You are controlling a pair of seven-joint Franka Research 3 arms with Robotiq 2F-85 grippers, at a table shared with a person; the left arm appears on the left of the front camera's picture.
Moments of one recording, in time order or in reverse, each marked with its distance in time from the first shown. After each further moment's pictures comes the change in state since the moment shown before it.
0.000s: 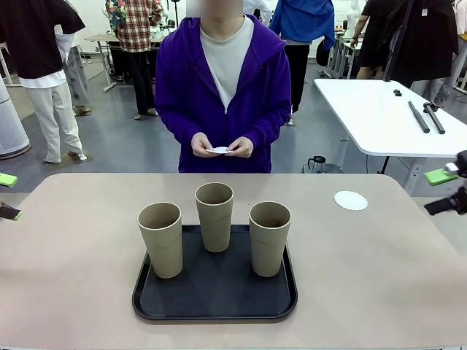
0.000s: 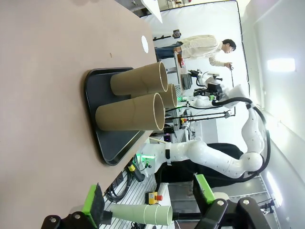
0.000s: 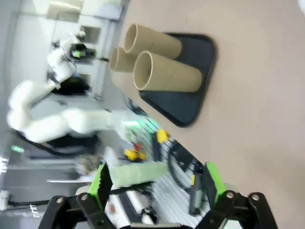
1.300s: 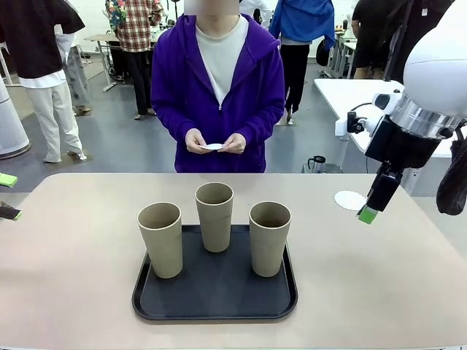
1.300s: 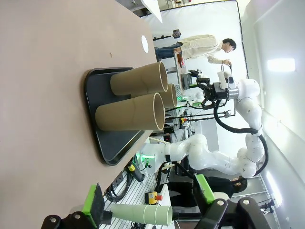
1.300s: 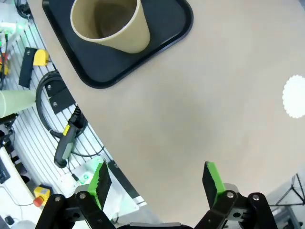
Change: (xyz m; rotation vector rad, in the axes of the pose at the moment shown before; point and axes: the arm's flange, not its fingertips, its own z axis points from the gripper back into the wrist) left arm 0.000 0.000 0.000 0.000 0.001 0.000; right arm 0.048 0.098 -0.128 -0.674 0.454 0.661
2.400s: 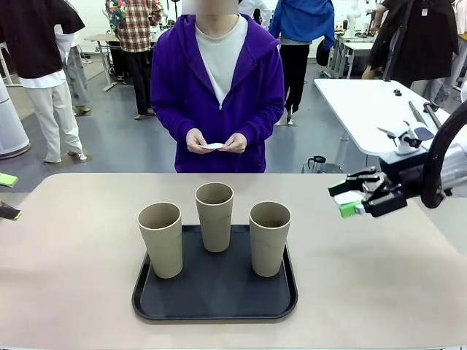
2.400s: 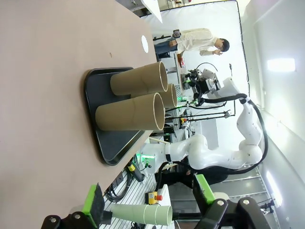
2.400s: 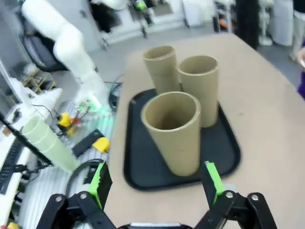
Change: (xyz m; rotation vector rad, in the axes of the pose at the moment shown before) left arm 0.000 0.000 0.000 0.000 0.000 0.000; right arm -0.053 -0.063 -0.092 0.469 -0.886 0.341
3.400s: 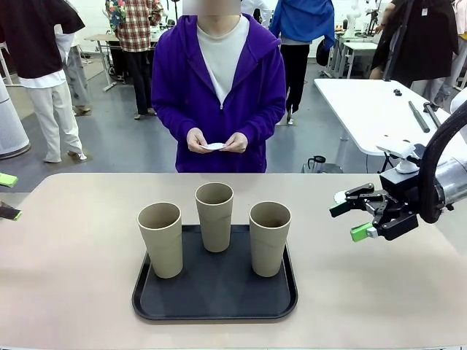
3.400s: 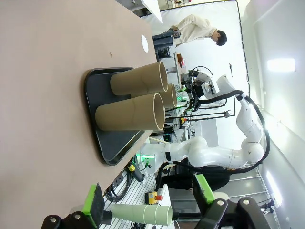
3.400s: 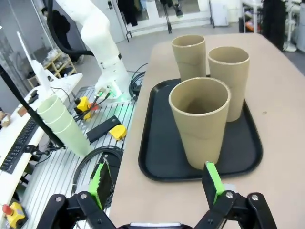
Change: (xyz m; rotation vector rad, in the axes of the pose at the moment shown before) left arm 0.000 0.000 0.000 0.000 0.000 0.000; right arm -0.020 0.001 -0.005 0.098 0.025 0.057
